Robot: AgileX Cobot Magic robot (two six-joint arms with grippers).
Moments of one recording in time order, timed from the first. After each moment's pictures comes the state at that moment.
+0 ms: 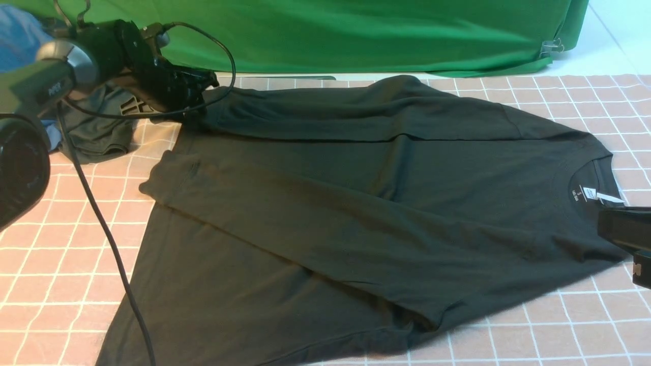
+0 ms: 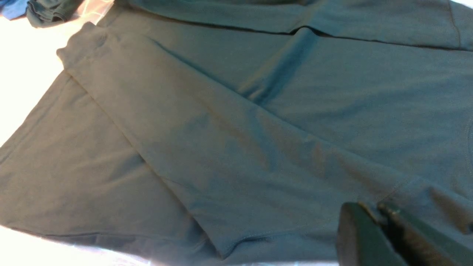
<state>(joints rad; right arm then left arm) 0.33 0.73 -0.62 0.21 0.53 0.02 0.03 2.37 -1.97 -0.15 0.63 -0.18</state>
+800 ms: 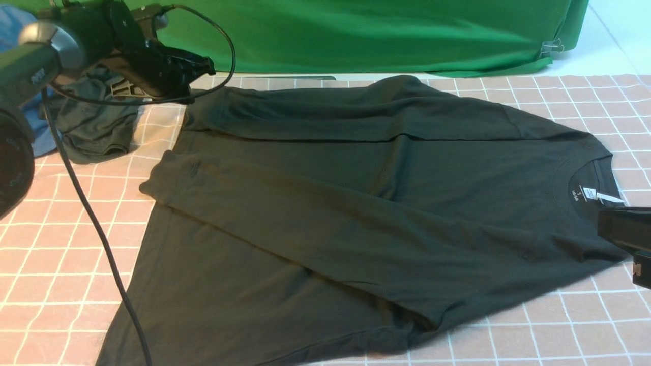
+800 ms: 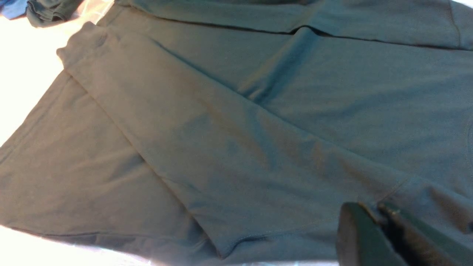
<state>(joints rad) 0.33 0.73 -0.62 0.21 0.53 0.02 0.03 2.30 -1.97 -0.14 0.68 -0.07</state>
